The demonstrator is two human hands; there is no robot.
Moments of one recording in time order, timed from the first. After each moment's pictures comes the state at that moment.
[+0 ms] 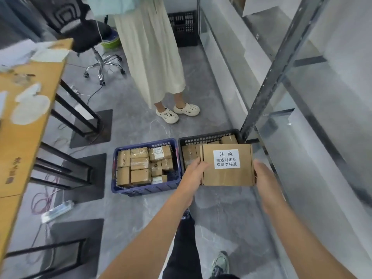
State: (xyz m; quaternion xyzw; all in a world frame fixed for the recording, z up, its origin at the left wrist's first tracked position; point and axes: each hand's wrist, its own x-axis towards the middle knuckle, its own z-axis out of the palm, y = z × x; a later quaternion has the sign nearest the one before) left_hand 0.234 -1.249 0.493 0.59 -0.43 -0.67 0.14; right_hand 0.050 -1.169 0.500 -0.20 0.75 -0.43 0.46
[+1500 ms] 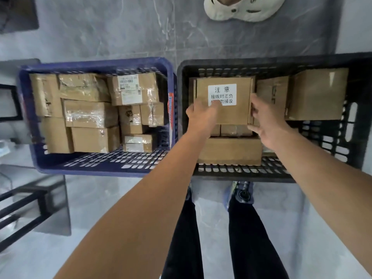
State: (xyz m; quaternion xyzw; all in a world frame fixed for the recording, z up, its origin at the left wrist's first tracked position) left_hand 0.165 -1.575 -0.051 0.74 -0.26 -0.61 0.05; right_hand 0.002 -1.551 -0.078 -0.09 0.74 -0.22 0.63
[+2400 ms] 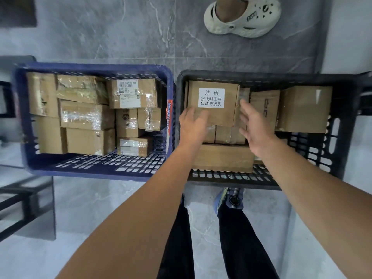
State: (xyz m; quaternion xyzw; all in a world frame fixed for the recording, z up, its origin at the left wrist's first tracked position) left_hand 0.178 -1.564 -0.038 0.74 -0.25 -0.61 0.14; right_hand 0.020 -1.560 -0.053 -0.13 0.71 -0.24 0.65
